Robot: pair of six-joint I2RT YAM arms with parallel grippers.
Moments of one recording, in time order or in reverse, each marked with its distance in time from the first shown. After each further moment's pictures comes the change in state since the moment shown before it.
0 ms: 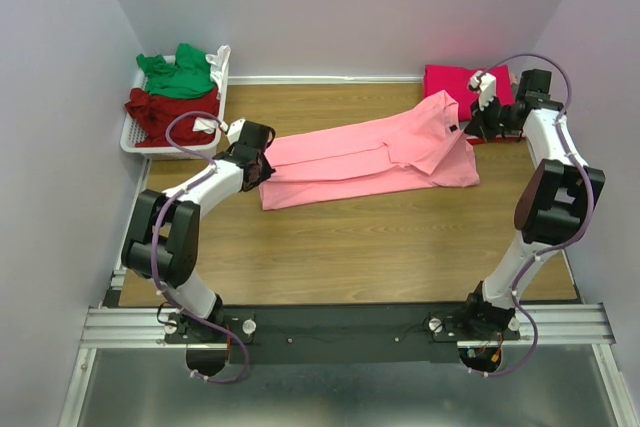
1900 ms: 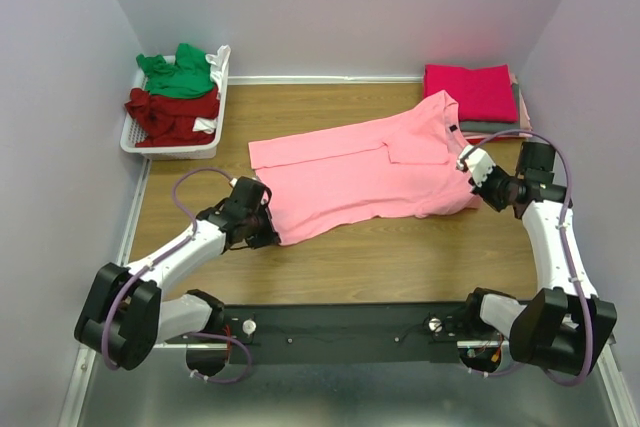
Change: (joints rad) left arm -0.131 -0.455 -0.449 -0.101 0.365 -0.041; right arm 0.004 -0.789 -0.737 -0.015 0.296 -0.250
